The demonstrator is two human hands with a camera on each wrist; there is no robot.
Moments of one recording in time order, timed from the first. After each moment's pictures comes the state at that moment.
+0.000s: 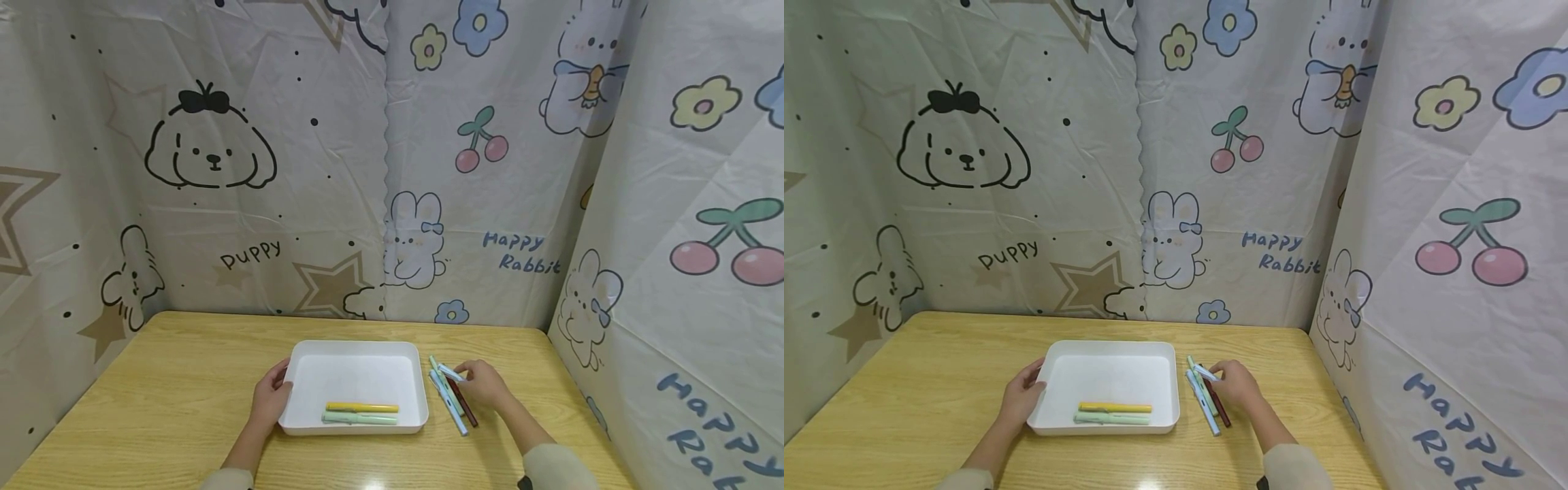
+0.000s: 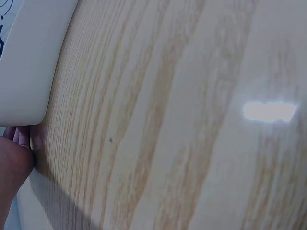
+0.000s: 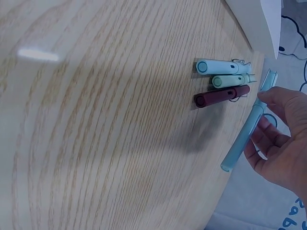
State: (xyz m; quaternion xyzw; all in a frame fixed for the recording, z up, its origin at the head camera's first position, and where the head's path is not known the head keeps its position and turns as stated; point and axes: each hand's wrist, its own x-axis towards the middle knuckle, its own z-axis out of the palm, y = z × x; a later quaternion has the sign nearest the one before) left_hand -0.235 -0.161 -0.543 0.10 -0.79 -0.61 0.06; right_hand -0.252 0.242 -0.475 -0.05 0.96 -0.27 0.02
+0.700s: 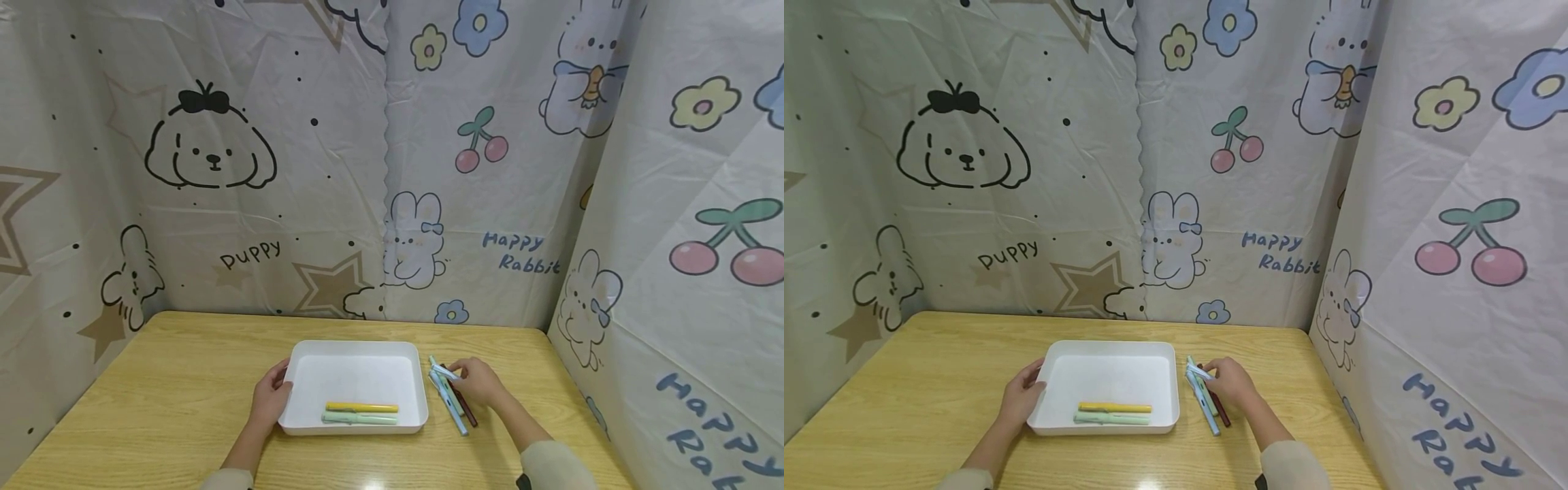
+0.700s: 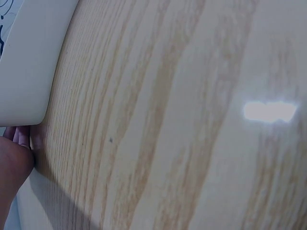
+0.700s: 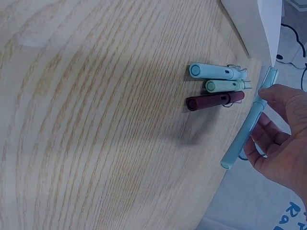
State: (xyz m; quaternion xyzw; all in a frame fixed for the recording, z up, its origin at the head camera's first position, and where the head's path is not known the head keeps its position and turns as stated) left_hand -0.234 -0.161 -0.541 0.11 -0.79 -0.60 0.06; right_hand -0.252 0.231 -0.469 -0.07 0.96 -0.26 0.02
